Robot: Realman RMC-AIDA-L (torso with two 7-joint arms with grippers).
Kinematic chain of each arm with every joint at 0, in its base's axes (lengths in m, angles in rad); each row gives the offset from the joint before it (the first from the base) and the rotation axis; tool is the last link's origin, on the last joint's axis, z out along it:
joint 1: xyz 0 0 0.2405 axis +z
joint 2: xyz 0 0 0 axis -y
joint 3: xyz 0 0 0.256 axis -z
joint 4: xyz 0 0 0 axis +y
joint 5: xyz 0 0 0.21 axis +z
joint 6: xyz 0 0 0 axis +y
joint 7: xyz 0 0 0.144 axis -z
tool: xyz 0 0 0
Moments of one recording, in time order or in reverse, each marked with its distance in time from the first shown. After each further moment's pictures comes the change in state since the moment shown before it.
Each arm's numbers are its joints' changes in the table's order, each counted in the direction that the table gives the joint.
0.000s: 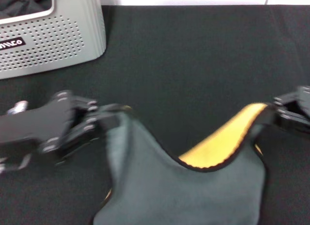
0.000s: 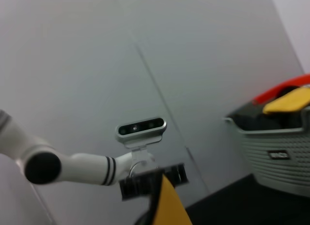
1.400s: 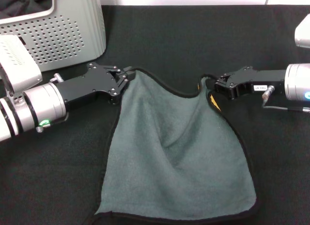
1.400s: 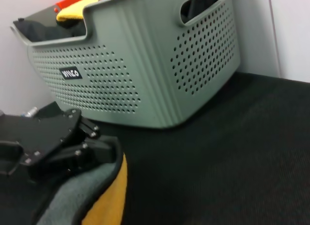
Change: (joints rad) left arm -0.154 0.110 0.124 -0.126 0.127 -0.804 -0.302; right arm 0.327 -0.032 0.141 0.428 -0.157 0.787 0.112
